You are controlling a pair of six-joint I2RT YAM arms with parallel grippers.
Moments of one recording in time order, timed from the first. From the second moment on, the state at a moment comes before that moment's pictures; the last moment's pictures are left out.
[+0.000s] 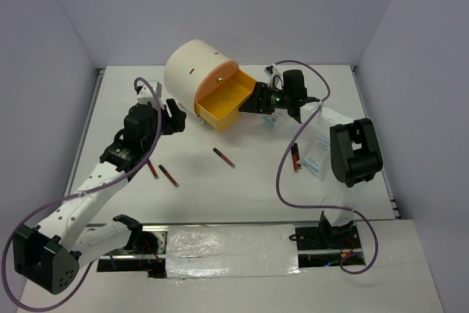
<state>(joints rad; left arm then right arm) -0.41 1.01 0.84 -0.13 -0.20 -0.37 0.26 1.83 1.22 0.08 -0.75 0.46</state>
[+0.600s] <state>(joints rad) -0.41 0.80 0.69 -0.15 -0.23 -0.43 0.17 1.55 1.07 -0.20 -0.62 0.19</state>
